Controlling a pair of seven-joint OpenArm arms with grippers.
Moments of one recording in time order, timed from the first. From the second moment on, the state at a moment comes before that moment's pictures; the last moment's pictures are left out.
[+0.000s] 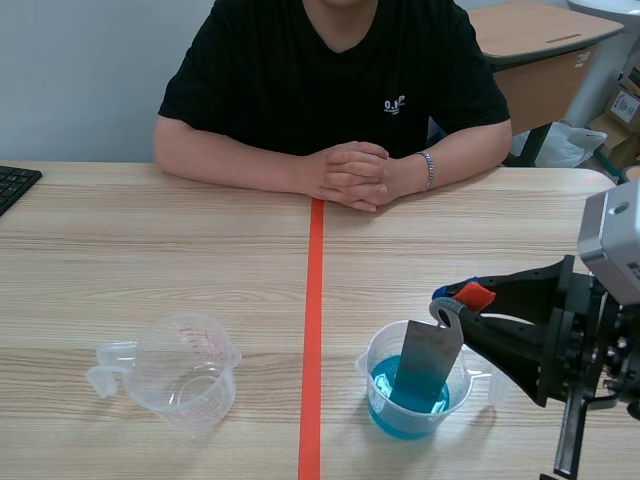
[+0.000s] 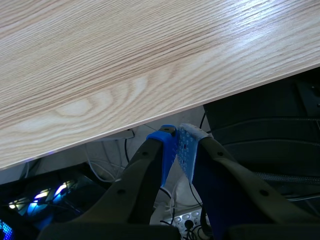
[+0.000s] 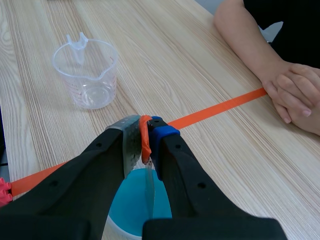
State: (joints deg) left arm 65.5 -34.0 -4.0 94.1 -12.5 3.1 -12.4; right arm -29.3 38.4 -1.9 103.2 3.1 42.9 24.1
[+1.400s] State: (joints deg) left arm 65.5 -34.0 -4.0 94.1 -12.5 3.1 -12.4; right arm -38.4 39.9 15.7 122.4 12.5 45.5 14.4
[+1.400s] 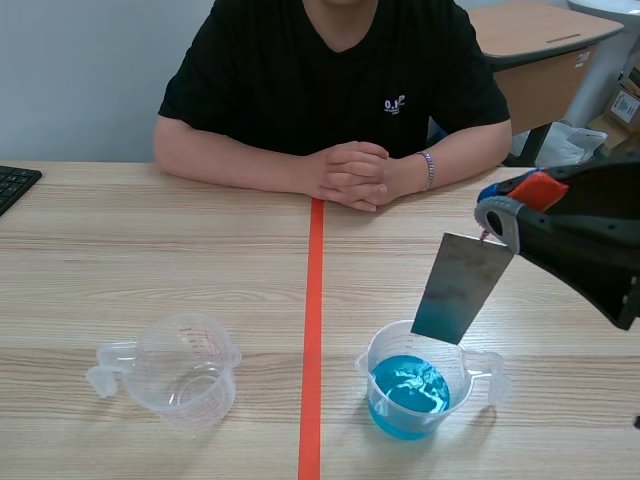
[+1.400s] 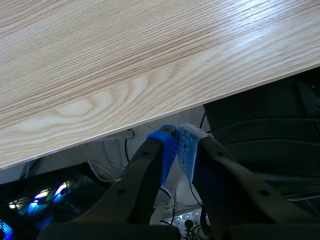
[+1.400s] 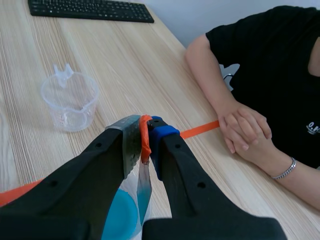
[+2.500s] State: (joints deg) left arm 65.5 -34.7 -4.0 94.1 -12.5 3.0 -14.5; right arm -38.4 39.9 17.2 133.6 27.9 45.4 -3.7
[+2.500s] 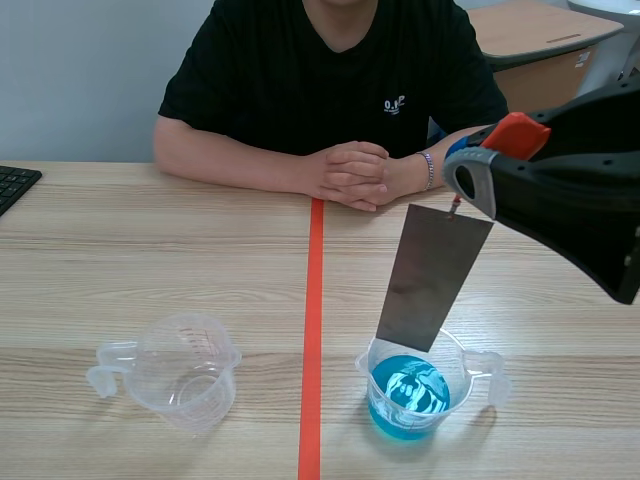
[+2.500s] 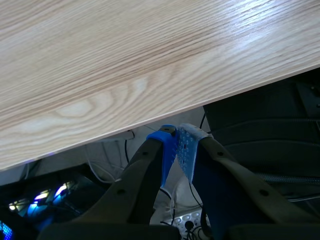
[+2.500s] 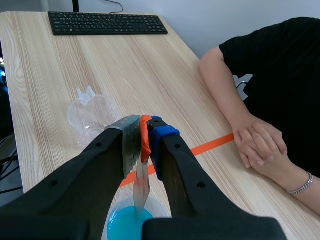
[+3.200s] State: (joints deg) left arm 55.8 -62.2 -3.1 94.3 -12.9 -12.5 -29.8; right arm -38.4 39.9 18.1 133.6 29.4 45.4 -5.1
